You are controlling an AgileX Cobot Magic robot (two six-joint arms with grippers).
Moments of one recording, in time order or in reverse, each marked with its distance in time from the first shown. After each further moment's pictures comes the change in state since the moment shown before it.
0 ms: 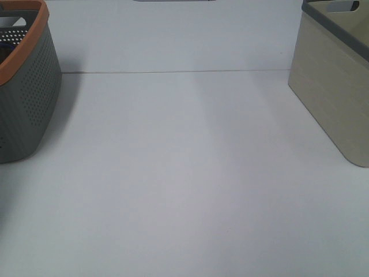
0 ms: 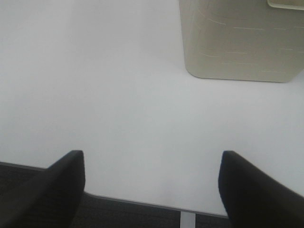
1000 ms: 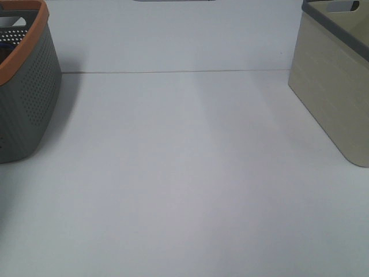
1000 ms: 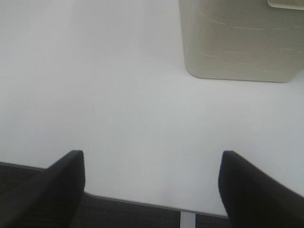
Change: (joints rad) left arm 0.000 -0.072 0.000 0.049 0.092 -0.038; right arm 0.000 0.000 0.000 0.000 0.000 0.000
